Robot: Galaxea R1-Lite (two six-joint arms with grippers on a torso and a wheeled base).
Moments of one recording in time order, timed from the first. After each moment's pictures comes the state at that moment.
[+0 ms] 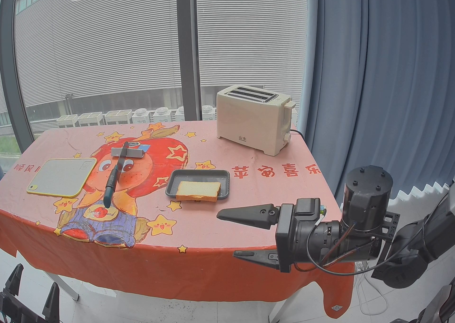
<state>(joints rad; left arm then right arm) 0.00 0.02 -0.02 0.00 0.00 0.00 0.80 1.84 -0.58 -1.02 0.43 1.39</state>
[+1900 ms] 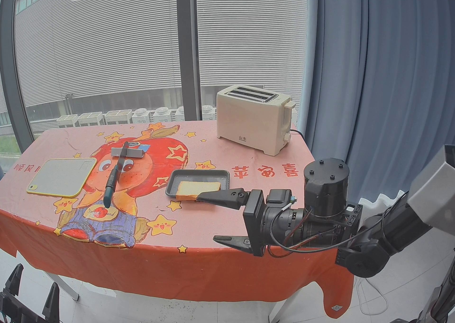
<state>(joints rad) 0.00 0.02 -0.02 0.00 0.00 0.00 0.78 2.03 -0.79 -1.00 0.42 1.45</state>
